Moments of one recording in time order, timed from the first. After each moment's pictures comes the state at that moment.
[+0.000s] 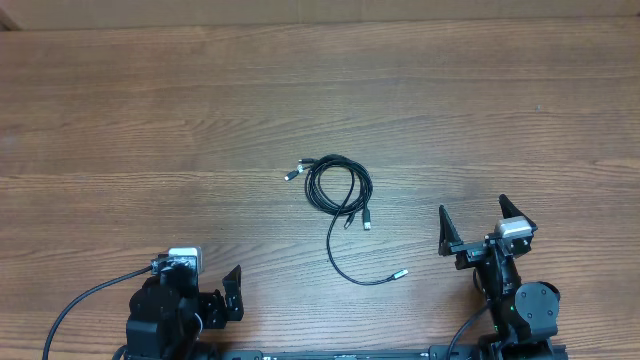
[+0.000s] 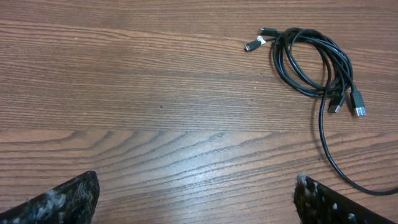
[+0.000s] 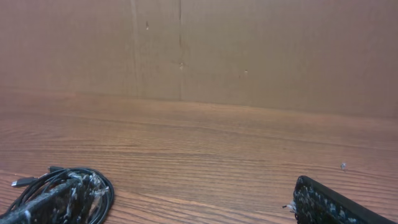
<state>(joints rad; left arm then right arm) -0.14 0.19 0.54 -1.05 0.02 -0.20 0.13 0.01 0.02 -0.03 -0.04 -0.01</state>
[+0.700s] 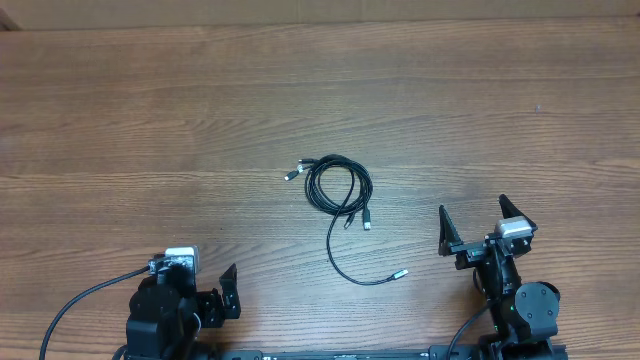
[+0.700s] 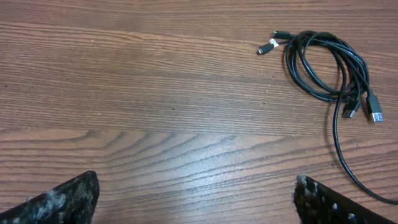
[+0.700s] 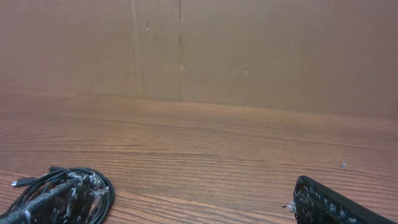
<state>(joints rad) -0.14 0.19 0.54 -1.05 -0.02 -0.20 0.13 0.01 0.02 -0.03 -0.04 -0.01</state>
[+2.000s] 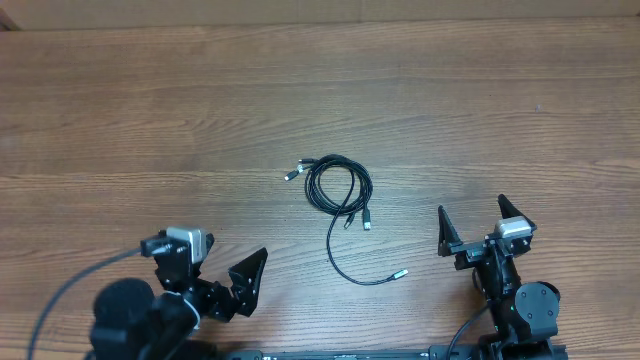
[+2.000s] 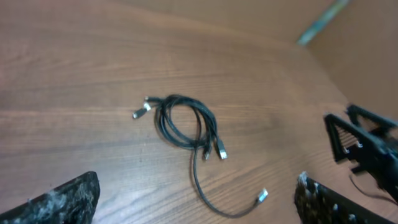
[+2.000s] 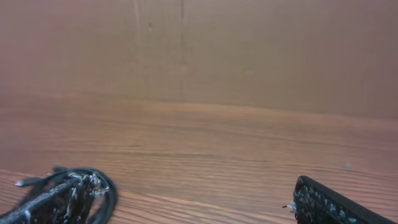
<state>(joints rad) -0.14 0.40 0.84 -0.95 0.38 -0.28 0.13 0.01 0.02 -0.03 -0.07 0.02</state>
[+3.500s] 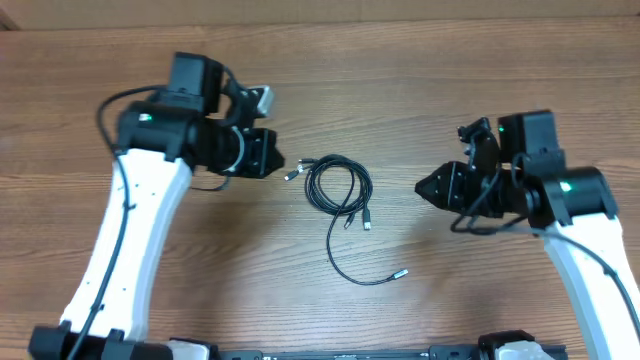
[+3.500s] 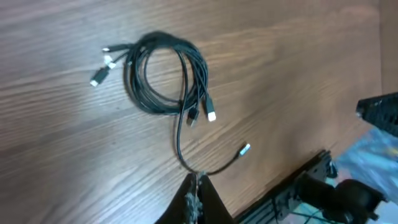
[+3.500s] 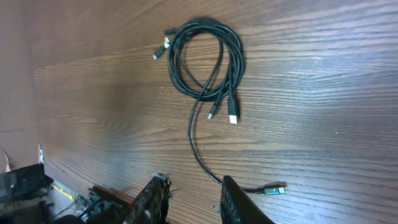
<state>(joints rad) -0.21 1.54 1.51 -1.17 0.53 -0.10 0.13 1.26 1.18 -1.07 -0.52 0.34</state>
